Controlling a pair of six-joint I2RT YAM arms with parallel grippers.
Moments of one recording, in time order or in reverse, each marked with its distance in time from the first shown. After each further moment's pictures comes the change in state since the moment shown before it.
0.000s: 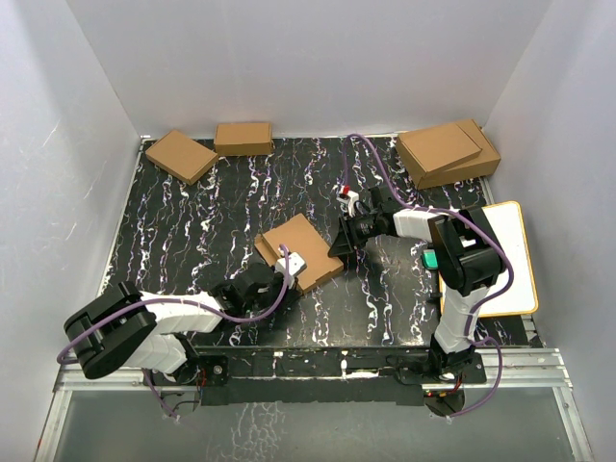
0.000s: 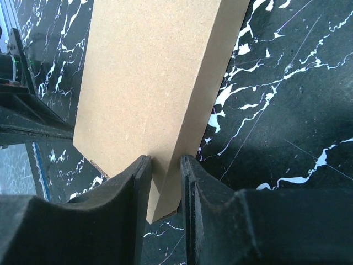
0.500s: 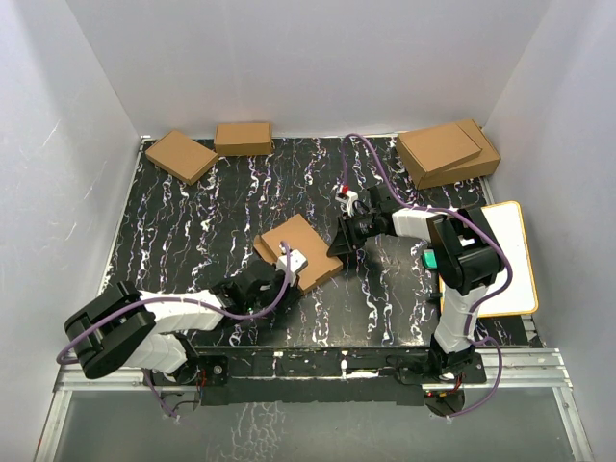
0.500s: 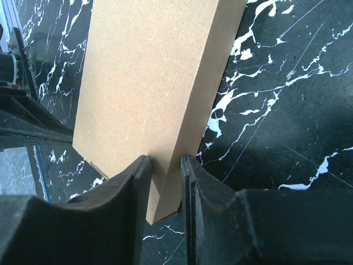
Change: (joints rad) left arm 0.000 0.001 0.024 -0.037 -0.002 -0.027; right arm 0.005 0.010 0.011 -0.001 -0.003 -0.002
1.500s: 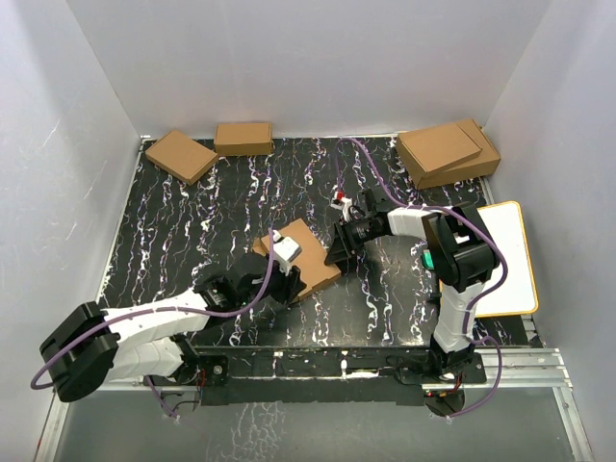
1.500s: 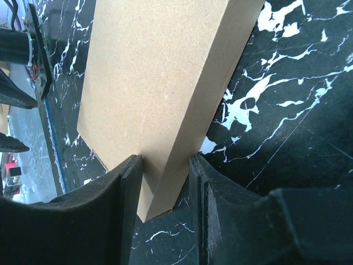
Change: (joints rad) left arm 0.000 -0.185 0.085 -0.193 -0.018 -0.055; right arm 0.018 0.034 0.028 -0.105 -0.053 -0.050
